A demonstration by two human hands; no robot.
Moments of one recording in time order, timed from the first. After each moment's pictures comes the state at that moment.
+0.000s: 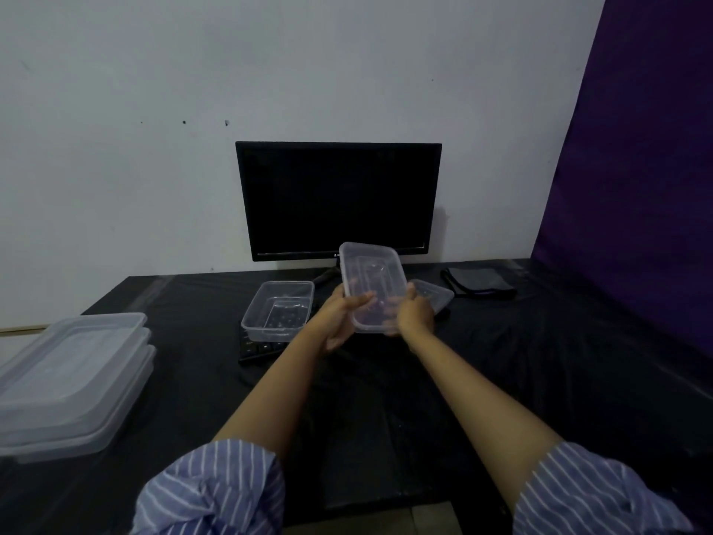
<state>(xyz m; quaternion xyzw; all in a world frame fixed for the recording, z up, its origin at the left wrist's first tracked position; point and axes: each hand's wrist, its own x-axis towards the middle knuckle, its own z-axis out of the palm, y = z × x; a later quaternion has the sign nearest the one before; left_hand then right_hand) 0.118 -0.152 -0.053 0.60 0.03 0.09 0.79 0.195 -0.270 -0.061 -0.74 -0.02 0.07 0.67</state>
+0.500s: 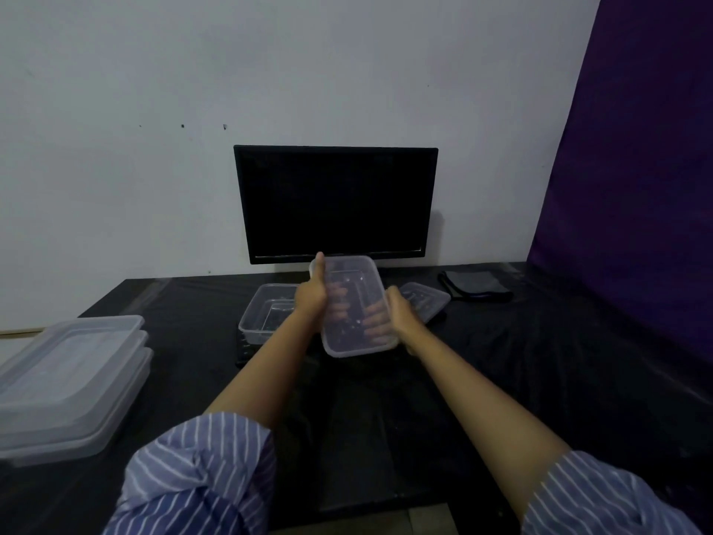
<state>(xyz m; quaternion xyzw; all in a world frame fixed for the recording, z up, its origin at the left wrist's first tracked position) 0.111 -0.144 -0.017 0.61 0.23 0.22 0.73 0.165 -0.282 -0.031 -0.73 -0.12 0.23 0.63</state>
